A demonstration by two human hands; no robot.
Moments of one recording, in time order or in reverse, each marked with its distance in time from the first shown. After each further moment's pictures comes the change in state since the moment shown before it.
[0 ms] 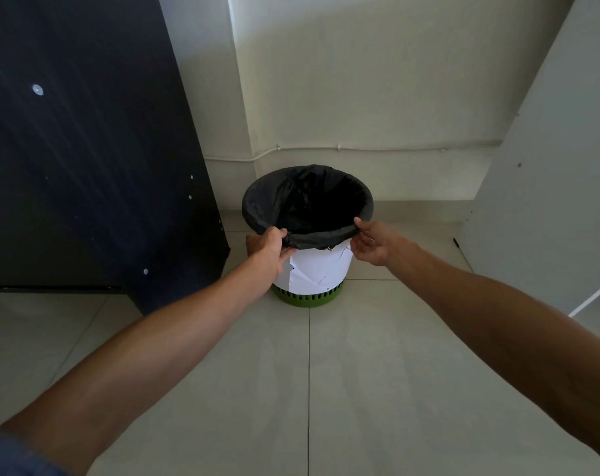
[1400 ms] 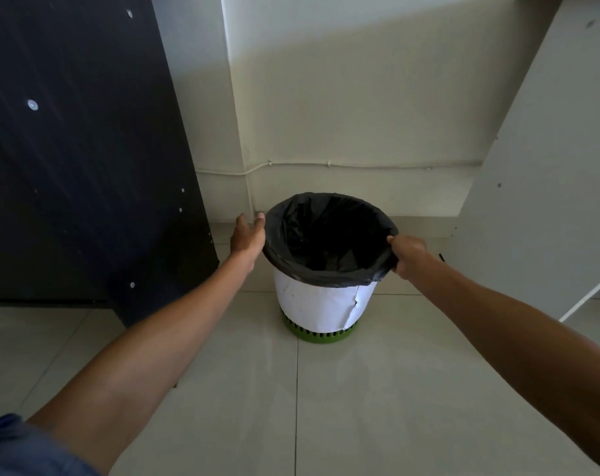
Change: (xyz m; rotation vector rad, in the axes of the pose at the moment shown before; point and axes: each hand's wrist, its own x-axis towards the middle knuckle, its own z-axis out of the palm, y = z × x) left_hand 0.025 0.029 -0.001 0.715 -0.022 0.402; right_hand -0.003 -0.033 -0.050 -0.272 0.380 -0.250
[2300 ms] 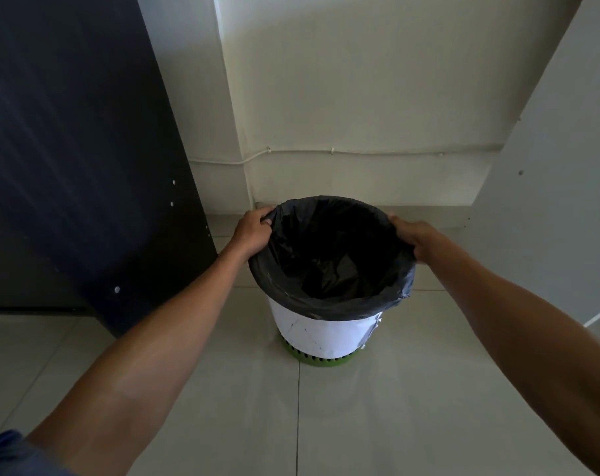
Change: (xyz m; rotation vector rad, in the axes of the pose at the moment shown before) left_hand 0.051 -0.014 0.014 0.285 -0.223 0.279; right_hand 0.042 -0.015 0.008 -0.276 -0.121 -0.045
